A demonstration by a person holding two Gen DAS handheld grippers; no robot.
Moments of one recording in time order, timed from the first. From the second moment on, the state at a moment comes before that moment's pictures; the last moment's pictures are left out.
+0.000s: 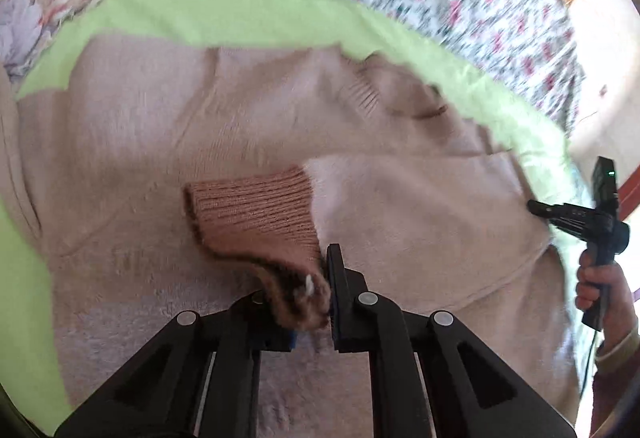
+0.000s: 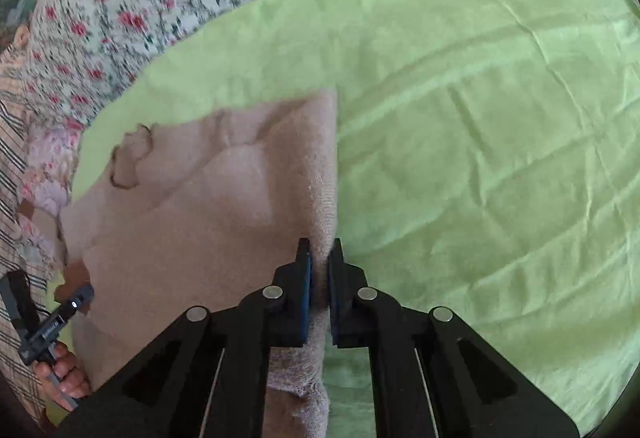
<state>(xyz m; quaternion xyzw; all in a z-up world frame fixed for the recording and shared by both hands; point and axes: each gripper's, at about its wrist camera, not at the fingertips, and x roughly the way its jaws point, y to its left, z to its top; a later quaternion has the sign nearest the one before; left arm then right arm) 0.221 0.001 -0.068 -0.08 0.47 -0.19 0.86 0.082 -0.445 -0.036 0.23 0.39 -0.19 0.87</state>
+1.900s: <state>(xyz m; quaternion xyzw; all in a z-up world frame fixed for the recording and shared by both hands) 0.219 -0.047 0.049 0.01 0.34 -0.23 0.91 0.026 -0.303 -0.017 0.27 0.33 -0.06 0.90</state>
